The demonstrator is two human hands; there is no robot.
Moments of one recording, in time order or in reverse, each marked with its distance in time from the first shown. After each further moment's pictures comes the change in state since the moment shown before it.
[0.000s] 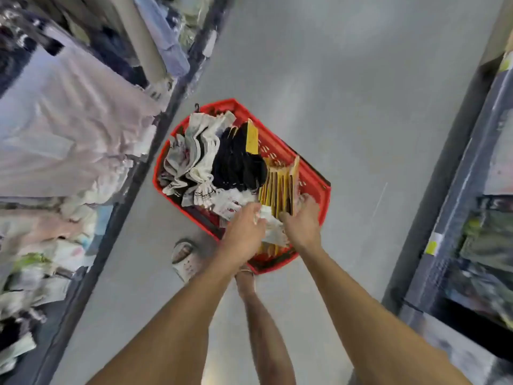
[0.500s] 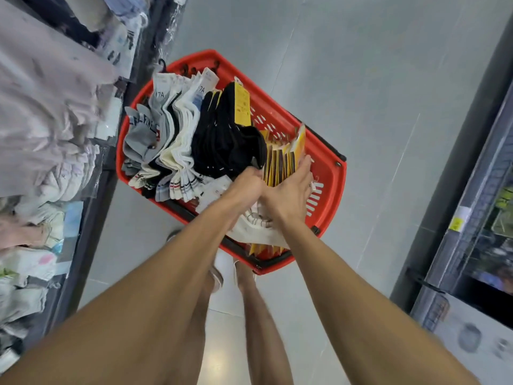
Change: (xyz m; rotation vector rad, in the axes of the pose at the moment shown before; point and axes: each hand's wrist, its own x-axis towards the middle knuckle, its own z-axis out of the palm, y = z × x) left_hand 0.117 -0.013 0.026 -0.160 -0.175 -0.247; right_hand 0.058 0.022 0.077 0.049 0.044 0.139
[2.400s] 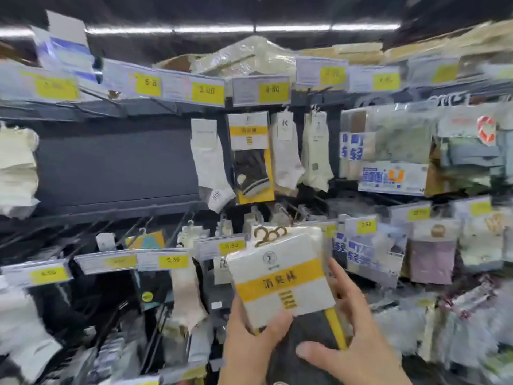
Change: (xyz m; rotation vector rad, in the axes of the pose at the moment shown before) left_hand -0.855 -0.067 -0.270 -1.008 1.390 1.261; right_hand -0.719 -0.454 -0.259 0.290 -1.044 -1.709
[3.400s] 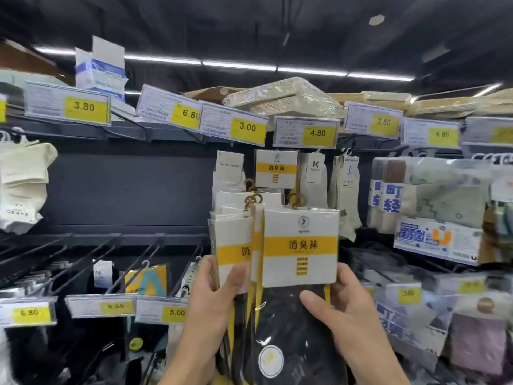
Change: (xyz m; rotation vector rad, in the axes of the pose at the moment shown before) left_hand 0.106 0.082 -0.036 0.000 0.017 0.222; right_hand 0.131 -0.029 0.023 0.262 -0.029 -0.014
